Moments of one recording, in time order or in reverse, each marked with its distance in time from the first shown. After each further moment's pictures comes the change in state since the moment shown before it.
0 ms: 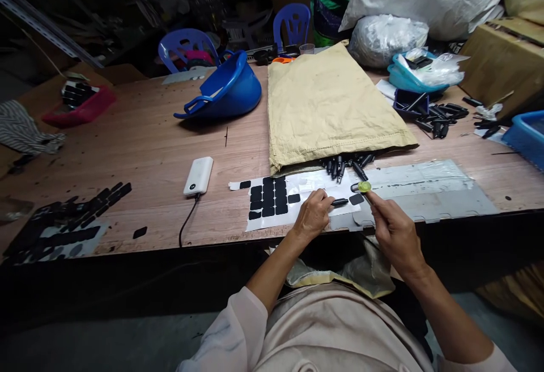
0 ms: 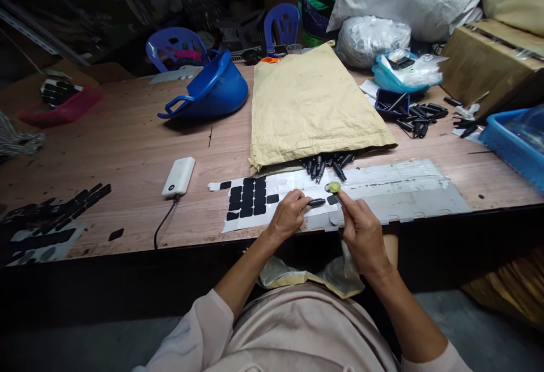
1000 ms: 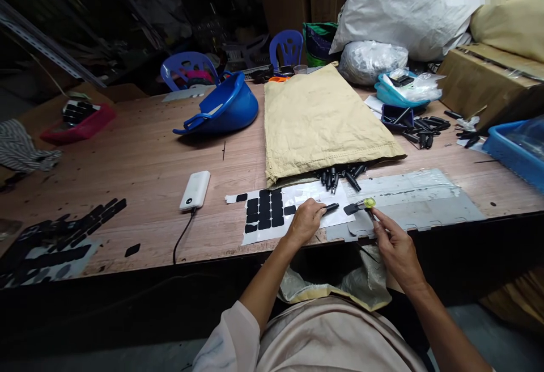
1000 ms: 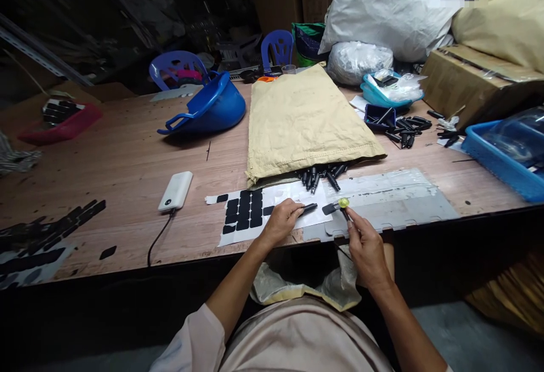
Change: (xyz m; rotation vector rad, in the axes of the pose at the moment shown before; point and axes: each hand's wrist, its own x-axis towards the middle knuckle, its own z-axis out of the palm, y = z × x) left_hand 0.008 -0.013 -0.007 -0.280 -0.008 -0.159; right_hand -0.016 0.024 -0.002 0.207 0.064 0.314
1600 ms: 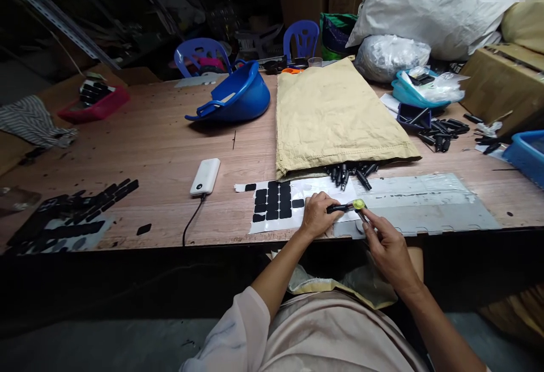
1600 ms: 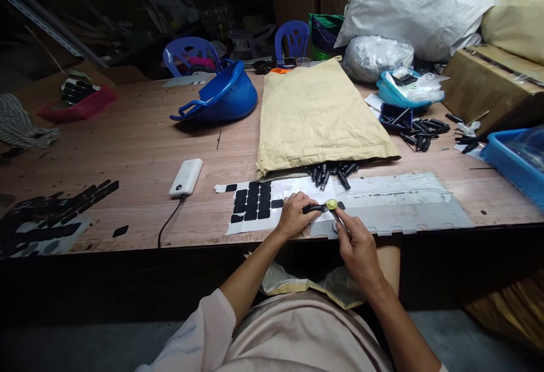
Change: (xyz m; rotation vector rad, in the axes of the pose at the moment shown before) left_hand 0.003 0.012 0.018 0.024 0.108 -0.070; right_hand -0.004 -0.014 0.022 -0.063 -0.135 -0.206
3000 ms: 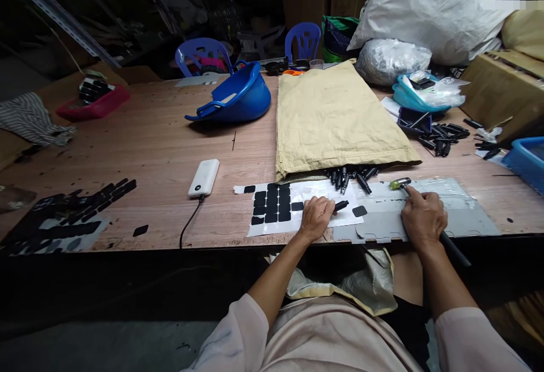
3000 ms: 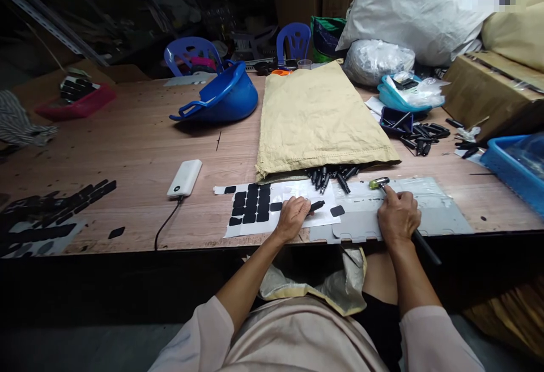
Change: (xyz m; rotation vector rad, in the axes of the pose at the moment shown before) left_hand -0.001 0.000 -0.008 0.038 -0.072 -0.022; right_hand 0.087 0.072 -0.052 -0.832 0.305 0.202
